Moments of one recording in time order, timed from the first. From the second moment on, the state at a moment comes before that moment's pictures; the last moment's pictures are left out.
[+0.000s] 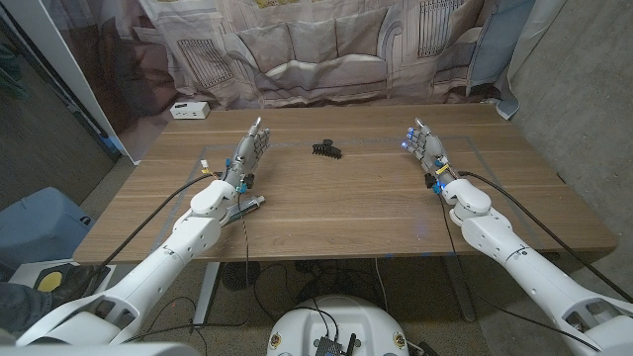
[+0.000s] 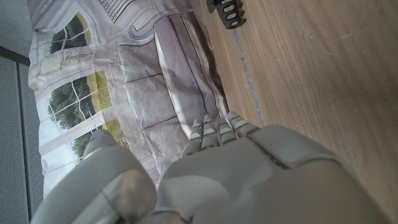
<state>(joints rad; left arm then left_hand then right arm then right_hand) 0.85 0.52 0.37 -1.30 -0.66 -0.30 -0.07 0.26 0.04 0.08 0.00 0.20 0.12 0.11 0.18 0.17 0.10 0.09 0.21 0.19 -0.02 0.05 0.17 0.18 -0.03 -0.01 0.21 0.17 -0.88 -0.55 -0.37 -1.37 0.62 0.27 -0.01 0.21 0.00 0.25 -0.13 0.18 0.16 0.11 0.19 0.18 0.16 0.14 0.20 0.19 0.05 0.08 0.20 0.21 0.27 -0.01 0.20 0.17</state>
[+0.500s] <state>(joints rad) 0.85 0.52 0.38 -1.29 -0.65 -0.33 -0.09 0.29 0.06 0.10 -0.02 0.20 0.19 0.11 0.20 0.17 0.17 0.07 0.23 0.19 0.04 0.05 0.19 0.18 0.00 0.01 0.21 0.17 -0.96 -0.59 -0.35 -1.48 0.60 0.26 -0.07 0.21 0.00 0.25 -0.13 0.18 0.16 0.11 0.19 0.18 0.16 0.14 0.20 0.19 0.04 0.08 0.20 0.21 0.27 -0.01 0.20 0.17</state>
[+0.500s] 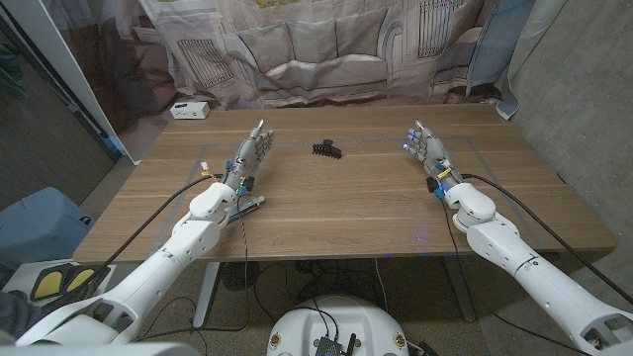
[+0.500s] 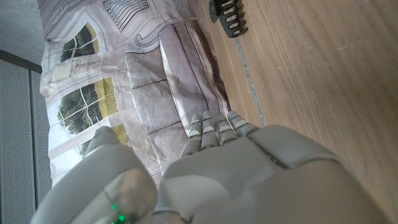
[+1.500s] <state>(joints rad) 0.84 0.46 0.40 -1.27 -0.42 -0.56 0.08 0.40 0.08 0.15 -0.10 0.18 0.26 0.08 0.20 0.18 0.24 0.04 0.24 0.19 0.19 0.04 0.20 0.17 0.15 0.07 0.23 0.17 -1.04 -0.66 -0.29 -1.53 0.64 0.31 0.01 0.21 0.01 0.25 -0.13 0.18 0.16 0.09 0.19 0.18 0.15 0.14 0.20 0.19 0.05 0.08 0.20 0.21 0.27 0.00 0.20 0.17</state>
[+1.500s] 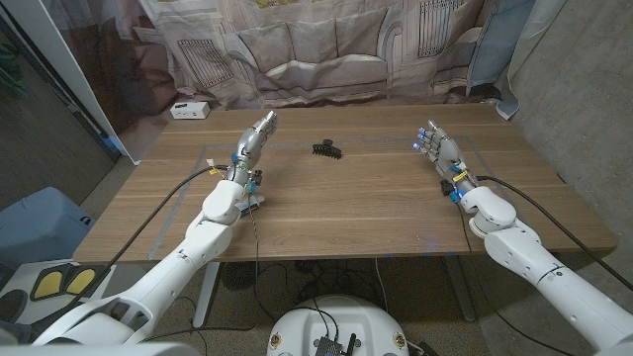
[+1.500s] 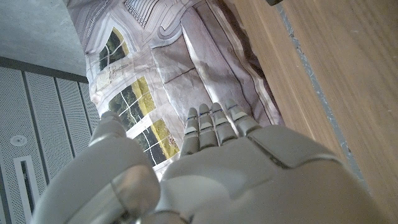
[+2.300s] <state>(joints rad) 0.78 0.50 0.42 -1.32 -0.26 -0.48 0.19 0.51 0.09 0.21 -0.16 0.19 0.31 0.06 0.21 0.18 0.31 0.03 0.24 0.19 0.25 0.01 0.20 0.17 0.18 0.06 0.22 0.17 -1.05 -0.63 -0.27 -1.51 0.64 0.37 -0.02 0.22 0.01 0.26 -0.13 0.18 0.16 0.09 0.19 0.18 0.15 0.14 0.20 0.19 0.05 0.08 0.20 0.21 0.27 0.00 0.20 0.17</state>
